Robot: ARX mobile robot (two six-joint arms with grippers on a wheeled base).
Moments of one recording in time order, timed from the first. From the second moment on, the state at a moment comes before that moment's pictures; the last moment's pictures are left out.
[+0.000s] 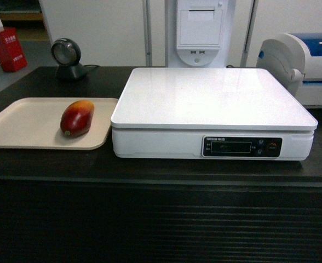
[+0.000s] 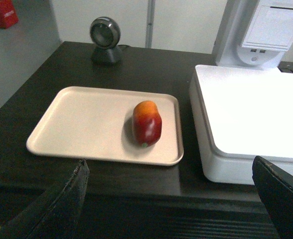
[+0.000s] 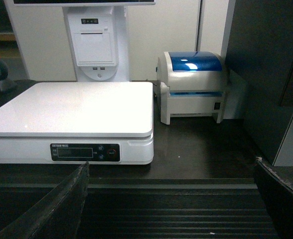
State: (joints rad) left arm -0.22 0.97 0.41 0.35 -0.24 -0.15; right arm 0.00 0.00 0.01 0.00 0.00 0.00
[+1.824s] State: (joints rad) left arm 0.00 2.44 1.74 -0.06 0.18 0.14; right arm 0.00 0.00 0.01 0.00 0.00 0.00
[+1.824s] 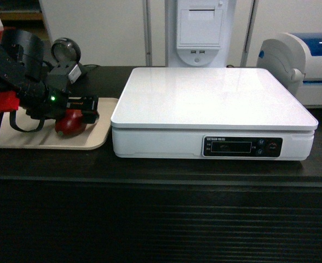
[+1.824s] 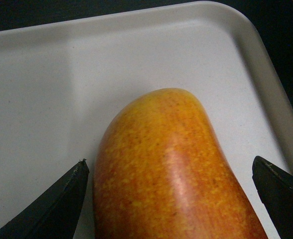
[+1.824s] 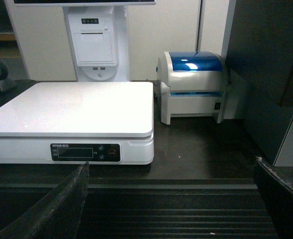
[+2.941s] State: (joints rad) left arm -0.23 2.06 1.65 0.02 0.18 0.16; right arm 0.00 0.00 0.01 0.00 0.00 0.00
